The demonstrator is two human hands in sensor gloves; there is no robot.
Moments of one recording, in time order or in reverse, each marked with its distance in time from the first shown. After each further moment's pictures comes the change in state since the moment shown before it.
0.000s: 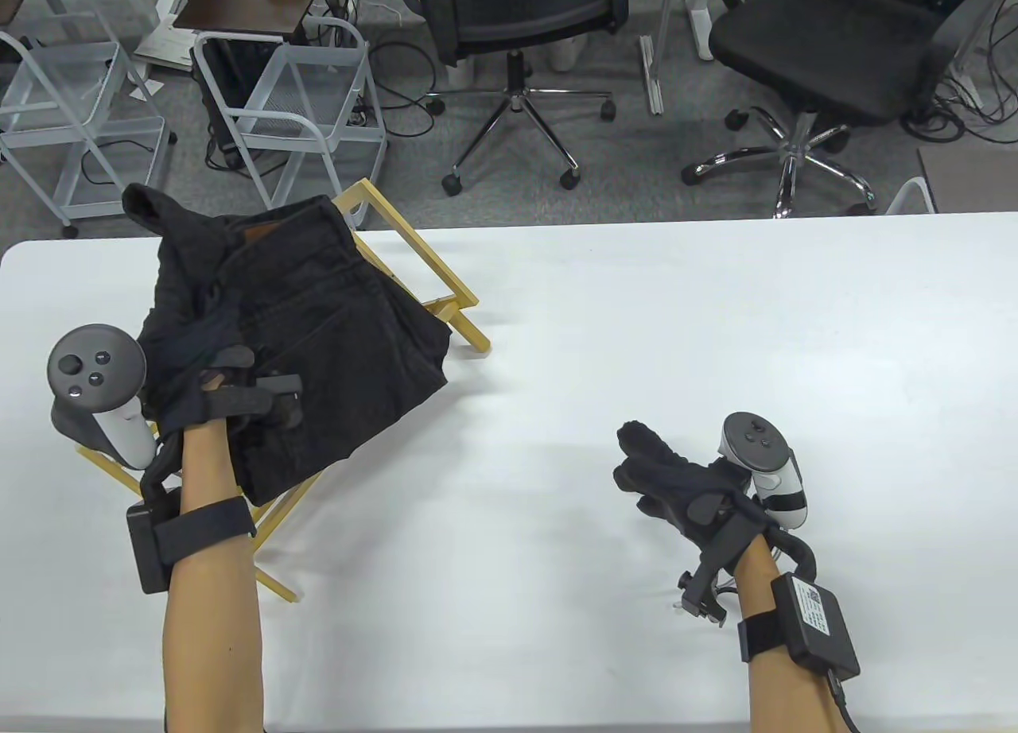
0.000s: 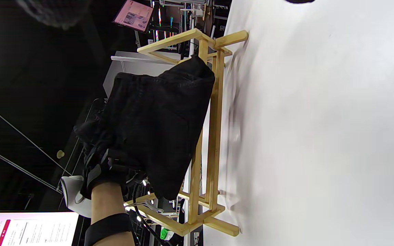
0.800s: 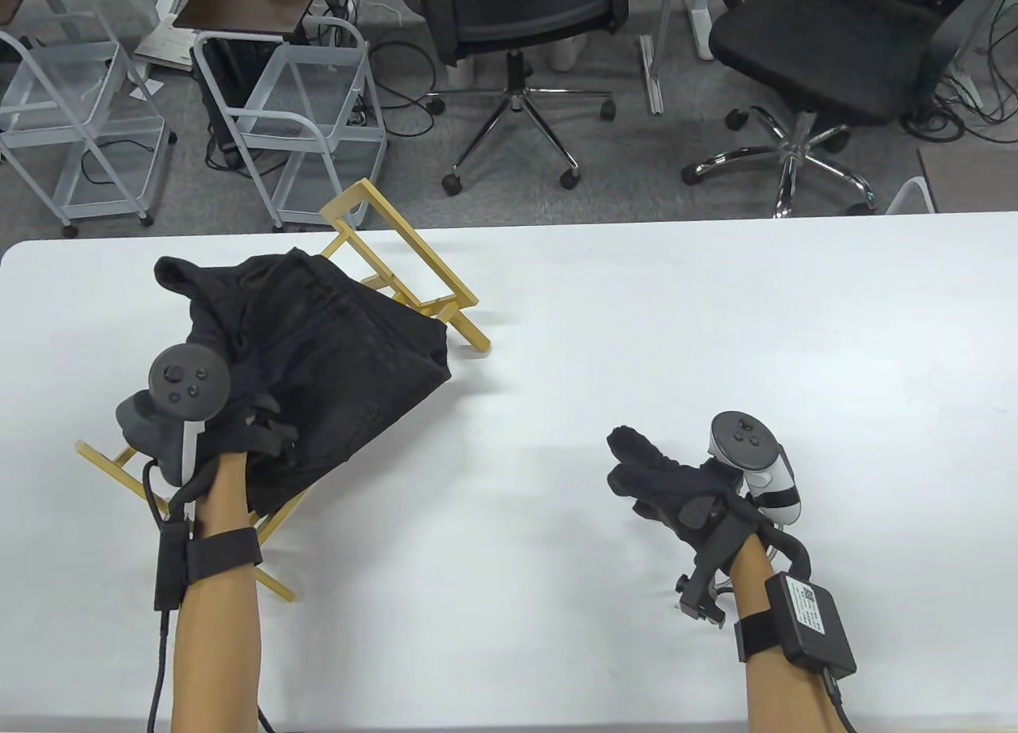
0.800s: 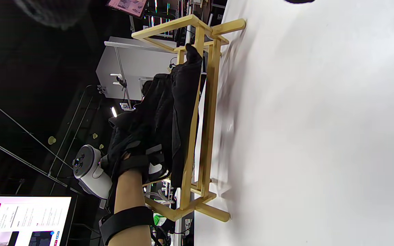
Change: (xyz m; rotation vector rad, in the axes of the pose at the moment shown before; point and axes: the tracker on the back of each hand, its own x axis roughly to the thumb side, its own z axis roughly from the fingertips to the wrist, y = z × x) left_hand -0.033 -0.030 0.020 0.028 -0.026 -0.655; right_hand -0.002 0.004 -0.005 0.045 0.019 0.040
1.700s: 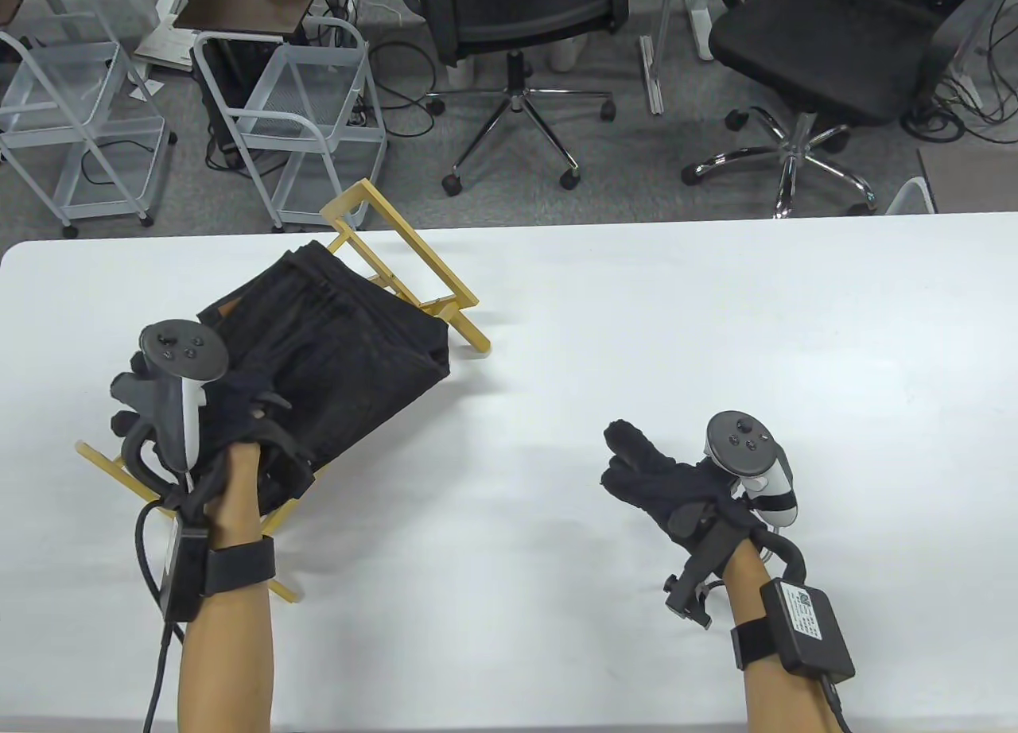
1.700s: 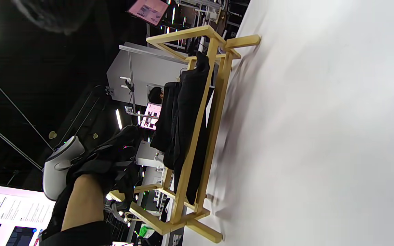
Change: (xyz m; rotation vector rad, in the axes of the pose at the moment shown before) left_hand 0.028 0.031 0.017 -0.290 0.263 -0.070; right_hand 0.012 0.006 -0.002 -0.103 -0.075 0.123
